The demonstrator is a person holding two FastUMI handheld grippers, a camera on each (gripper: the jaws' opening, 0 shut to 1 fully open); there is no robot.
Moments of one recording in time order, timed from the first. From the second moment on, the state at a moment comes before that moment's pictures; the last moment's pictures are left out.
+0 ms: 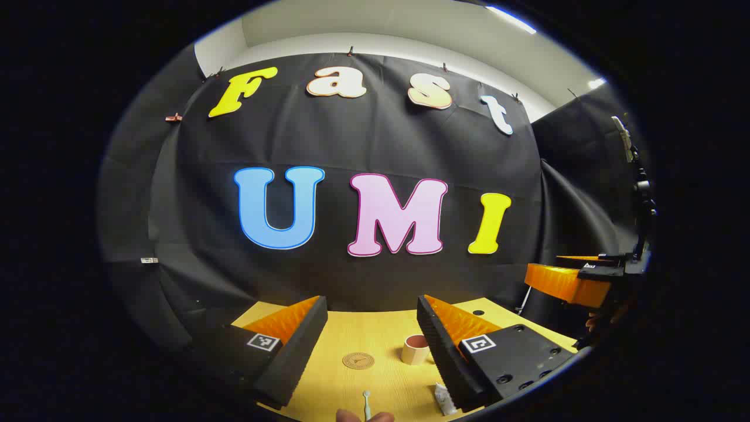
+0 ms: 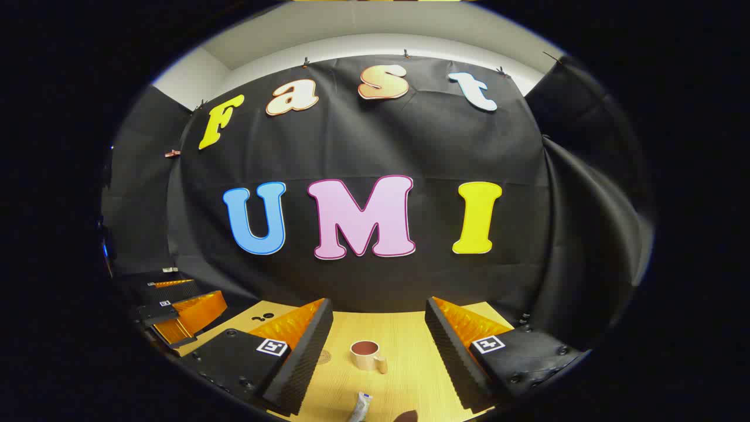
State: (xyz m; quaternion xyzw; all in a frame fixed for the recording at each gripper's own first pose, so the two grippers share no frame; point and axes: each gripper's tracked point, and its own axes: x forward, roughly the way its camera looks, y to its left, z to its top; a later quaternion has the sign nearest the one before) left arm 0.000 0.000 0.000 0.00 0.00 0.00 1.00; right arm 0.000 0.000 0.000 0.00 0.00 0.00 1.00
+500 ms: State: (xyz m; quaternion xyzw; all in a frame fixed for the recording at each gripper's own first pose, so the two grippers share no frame) left arm 0.002 -0.004 -0.004 0.00 0.01 -0.01 1.00; right arm 0.001 -0.002 -0.004 0.00 0.01 0.00 1.00
